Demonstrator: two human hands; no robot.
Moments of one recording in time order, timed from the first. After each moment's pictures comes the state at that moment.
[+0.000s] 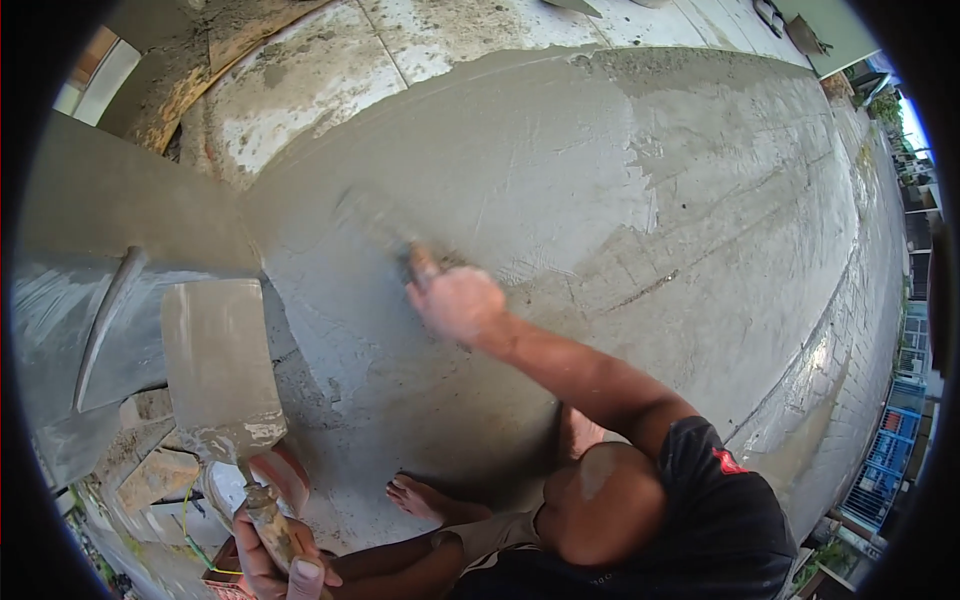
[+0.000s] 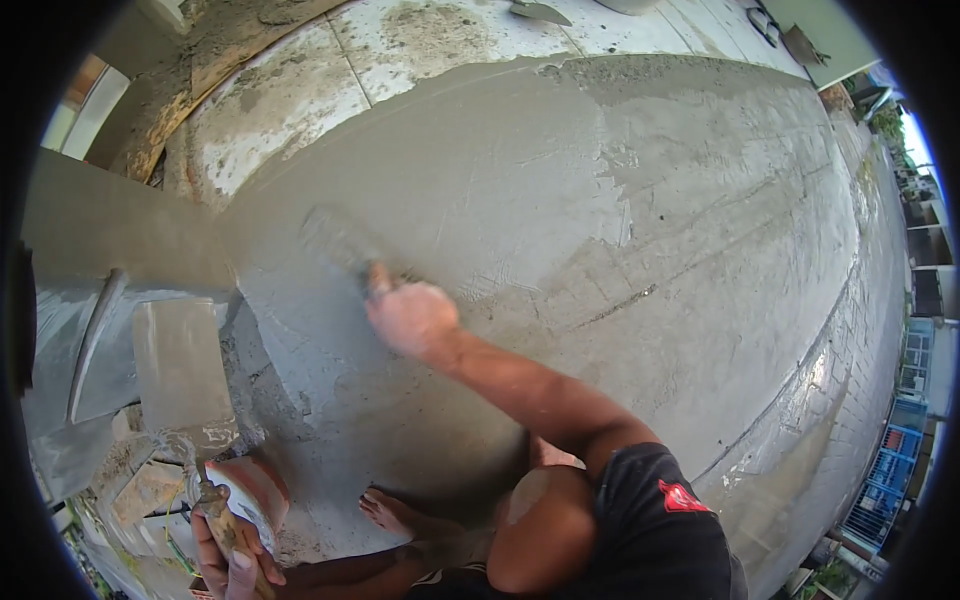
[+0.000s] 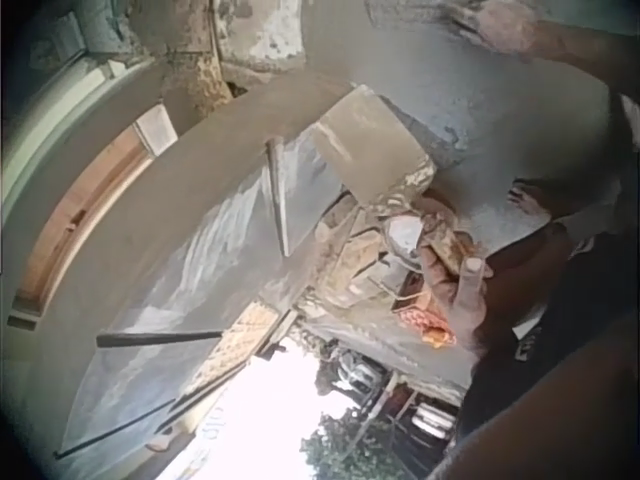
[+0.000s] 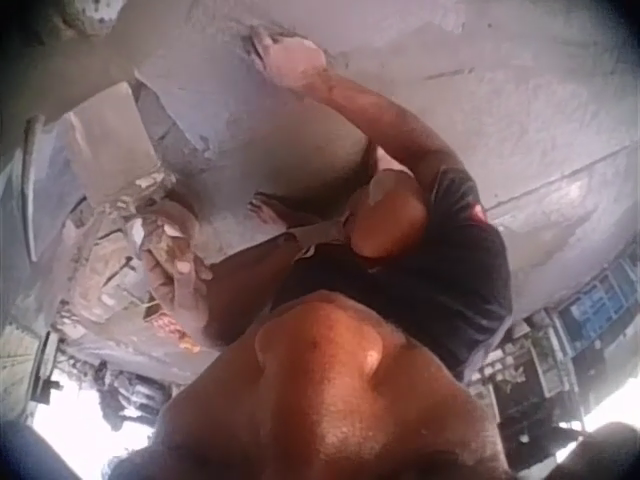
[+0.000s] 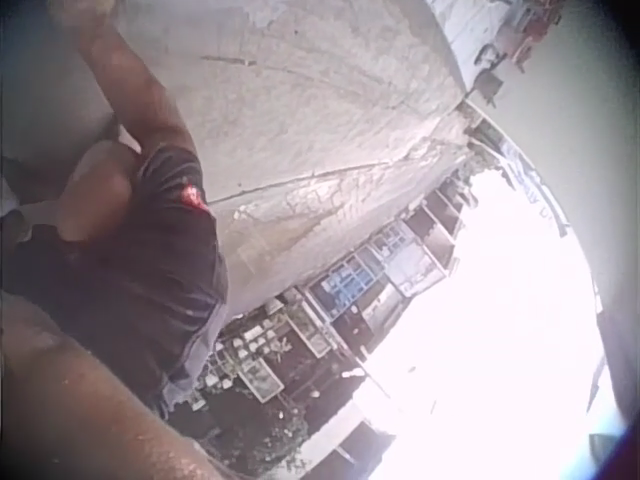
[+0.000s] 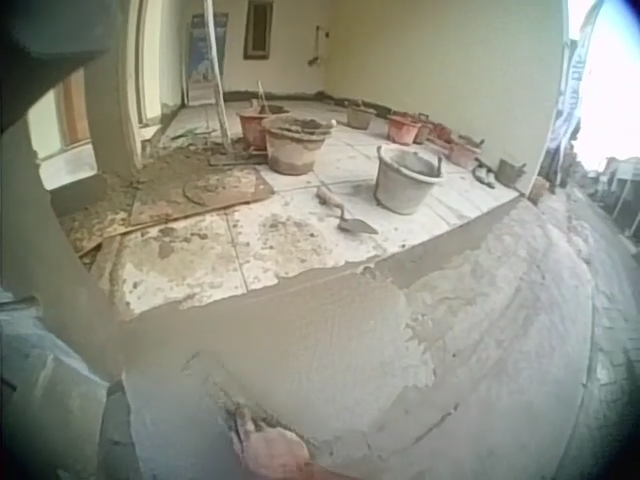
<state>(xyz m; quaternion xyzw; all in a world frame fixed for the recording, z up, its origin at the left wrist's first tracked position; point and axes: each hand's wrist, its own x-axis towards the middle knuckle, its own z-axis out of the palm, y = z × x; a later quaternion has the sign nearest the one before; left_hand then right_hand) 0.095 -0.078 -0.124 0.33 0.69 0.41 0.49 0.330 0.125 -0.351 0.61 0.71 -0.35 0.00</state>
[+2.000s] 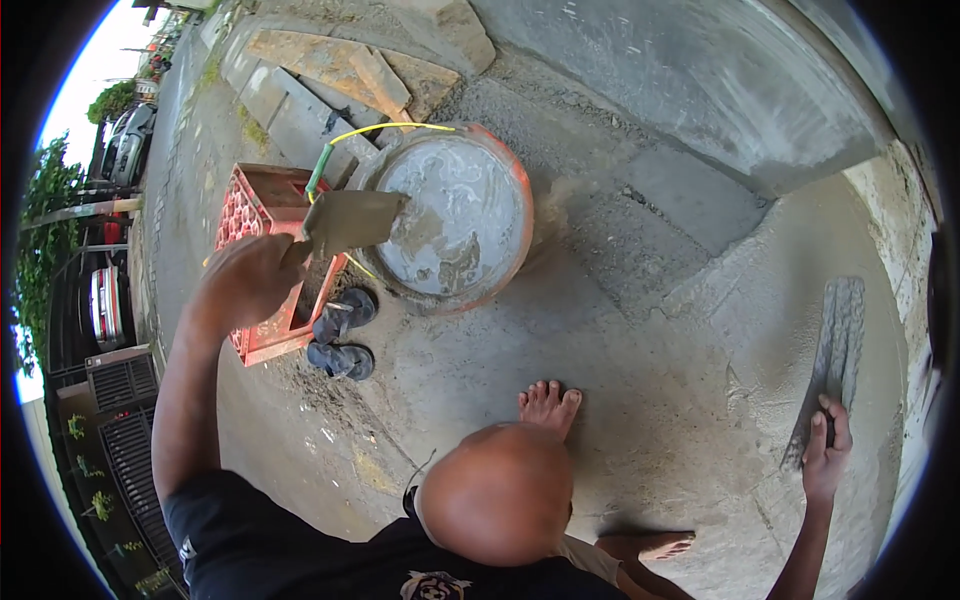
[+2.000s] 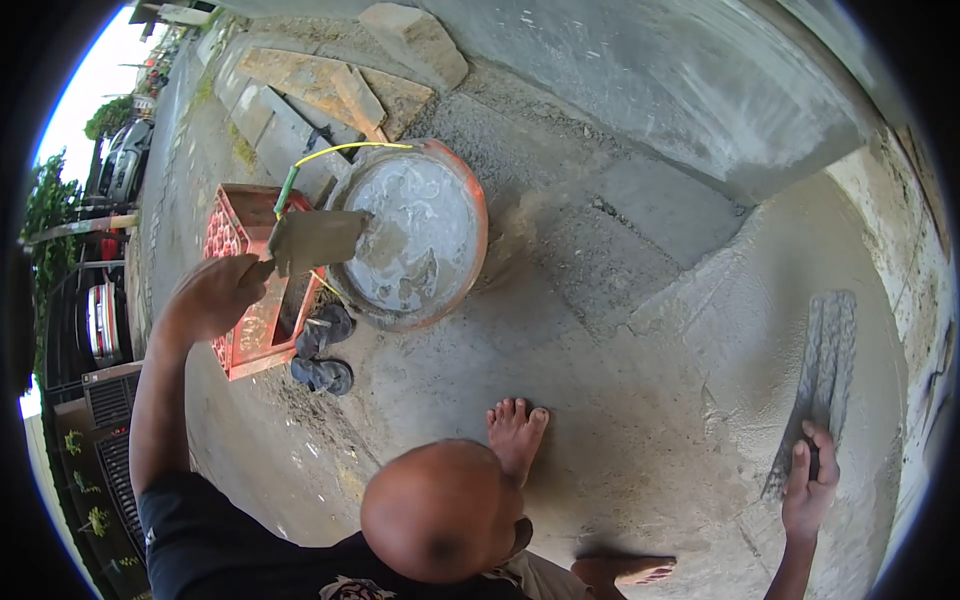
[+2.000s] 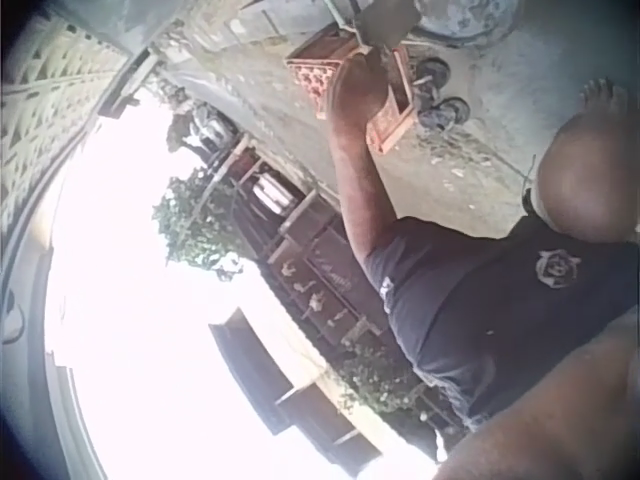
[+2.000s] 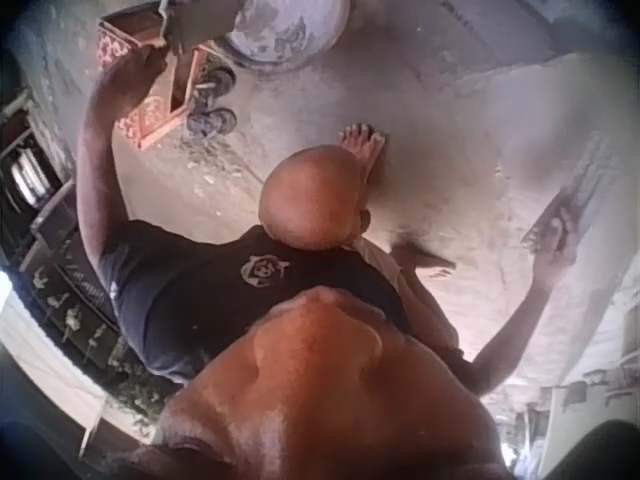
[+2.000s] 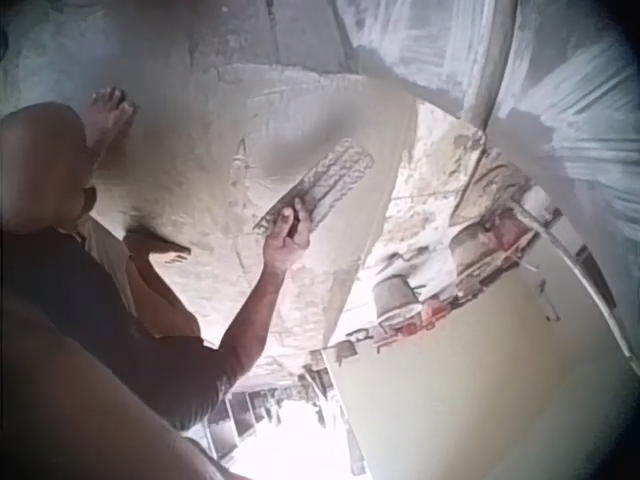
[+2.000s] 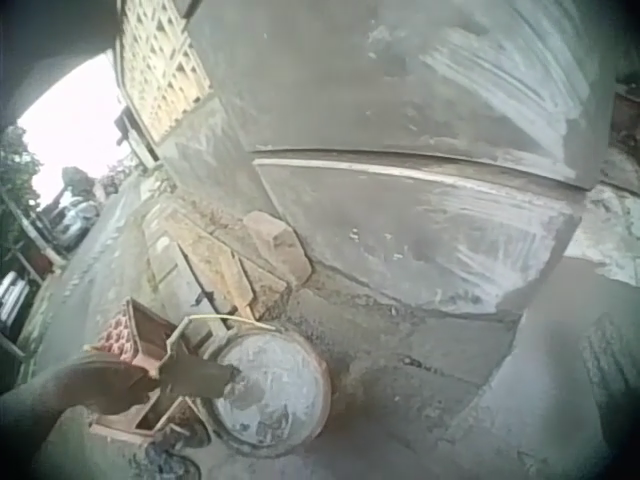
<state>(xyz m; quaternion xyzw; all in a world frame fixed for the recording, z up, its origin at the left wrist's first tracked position) -0.212 -0.269 -0.138 0.32 0.91 -0.20 0.18 0.369 0.137 -0.283 0.57 0.72 -0.40 -0.01</state>
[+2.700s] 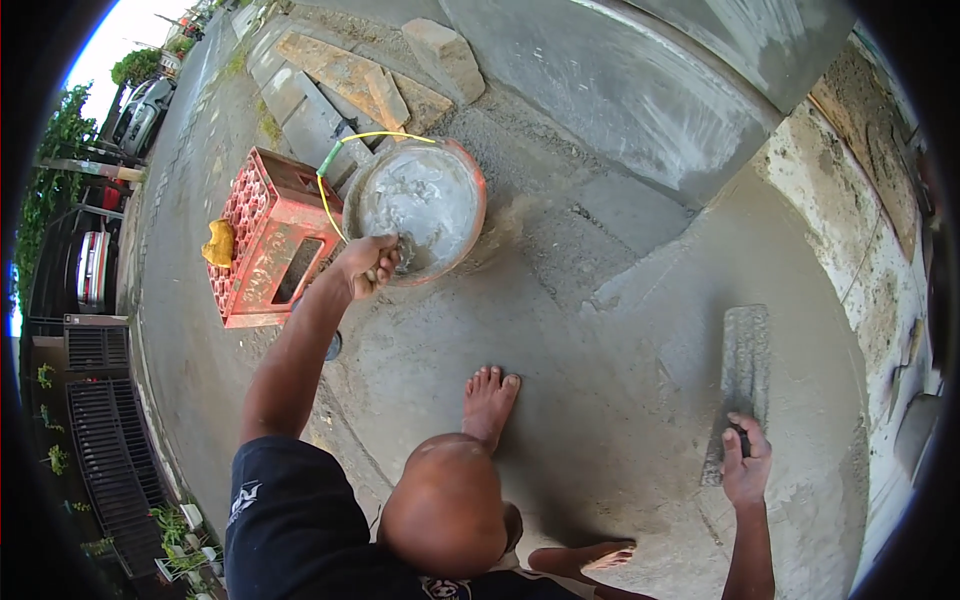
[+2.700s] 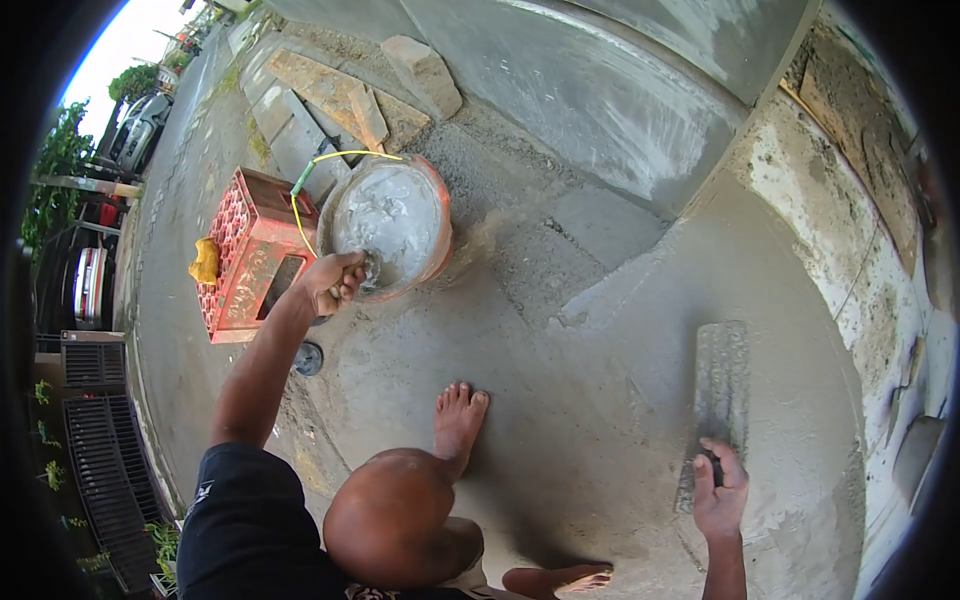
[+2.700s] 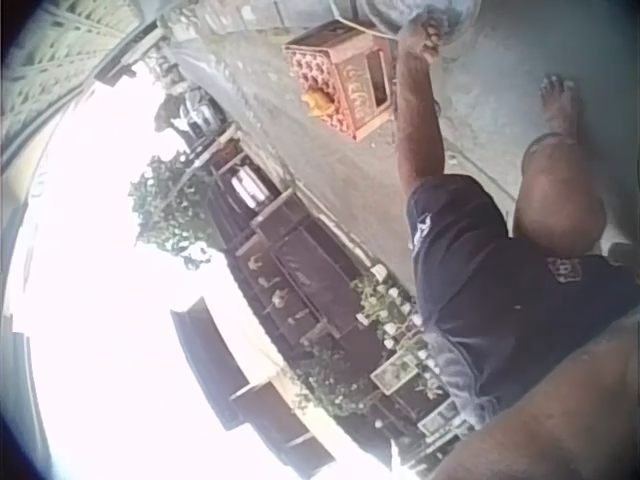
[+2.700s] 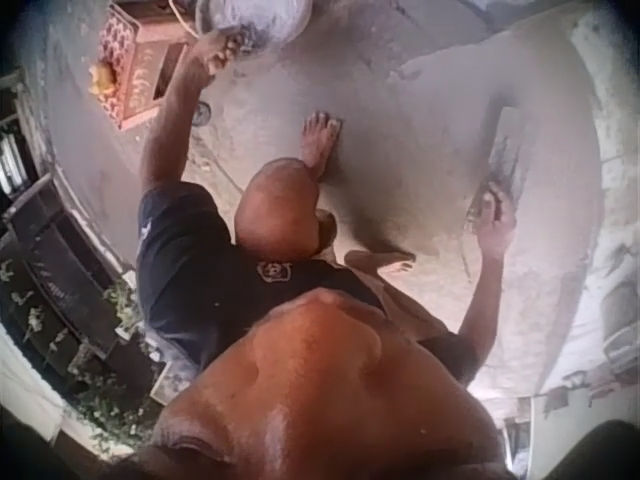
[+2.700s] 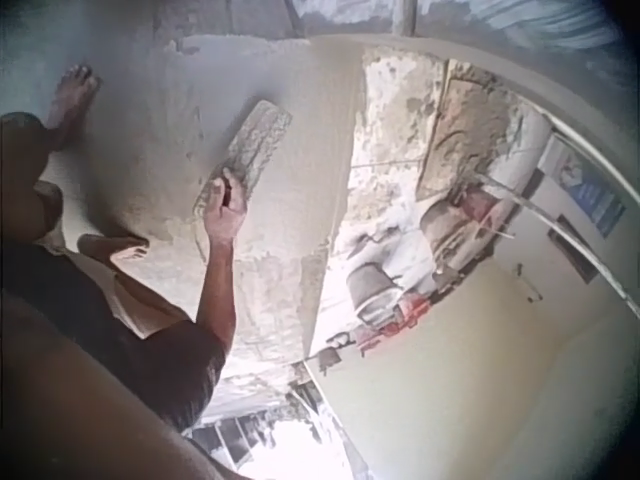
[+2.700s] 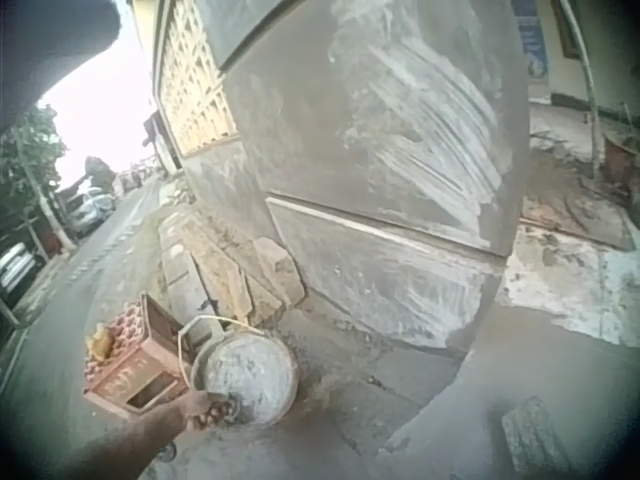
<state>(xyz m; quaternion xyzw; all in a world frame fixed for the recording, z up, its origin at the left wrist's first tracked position) -0.159 -0.239 -0.311 -0.23 0.70 0.49 0.48 0.412 0.125 -0.299 0.41 0.80 -0.45 -0.02</state>
